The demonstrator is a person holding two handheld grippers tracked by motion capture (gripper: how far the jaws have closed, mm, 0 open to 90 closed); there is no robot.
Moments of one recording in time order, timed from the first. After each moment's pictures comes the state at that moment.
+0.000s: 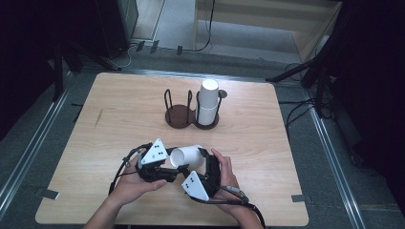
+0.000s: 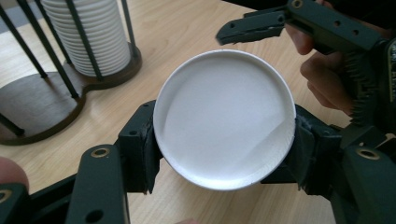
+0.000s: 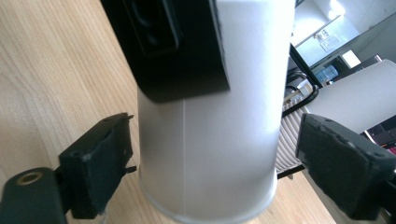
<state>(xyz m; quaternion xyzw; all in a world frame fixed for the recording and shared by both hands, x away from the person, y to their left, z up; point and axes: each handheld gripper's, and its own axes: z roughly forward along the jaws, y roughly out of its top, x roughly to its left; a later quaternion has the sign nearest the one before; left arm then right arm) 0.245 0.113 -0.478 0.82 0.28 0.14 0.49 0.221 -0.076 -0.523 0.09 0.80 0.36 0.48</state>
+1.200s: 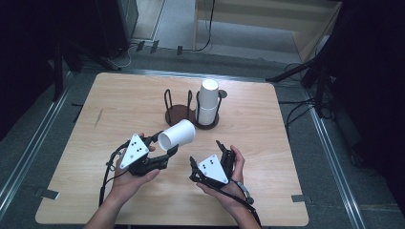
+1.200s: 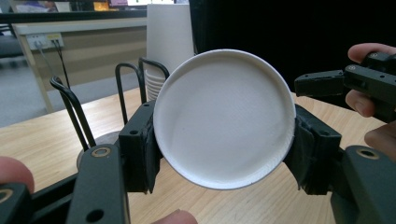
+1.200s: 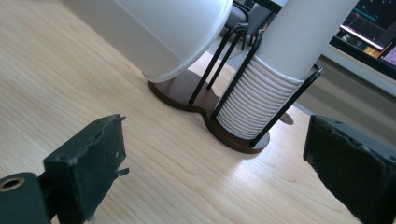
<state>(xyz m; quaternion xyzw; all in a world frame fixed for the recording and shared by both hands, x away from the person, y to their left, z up) 0.246 0.140 -0.480 0.69 0.32 0.27 0.59 0.237 -0.095 -0.502 0.30 0.75 0.42 0.42</state>
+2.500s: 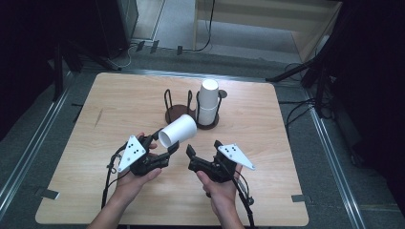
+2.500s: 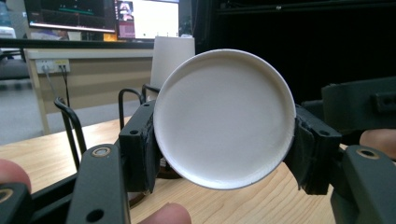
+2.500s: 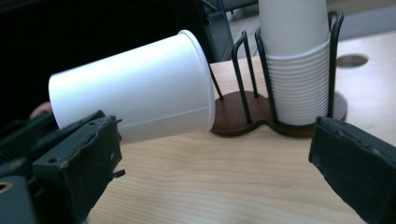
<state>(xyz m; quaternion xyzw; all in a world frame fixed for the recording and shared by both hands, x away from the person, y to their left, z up) 0.247 0.137 -0.490 0.63 0.32 0.28 0.65 0.239 -0.100 -0.461 0.51 0.61 0.58 0.19</state>
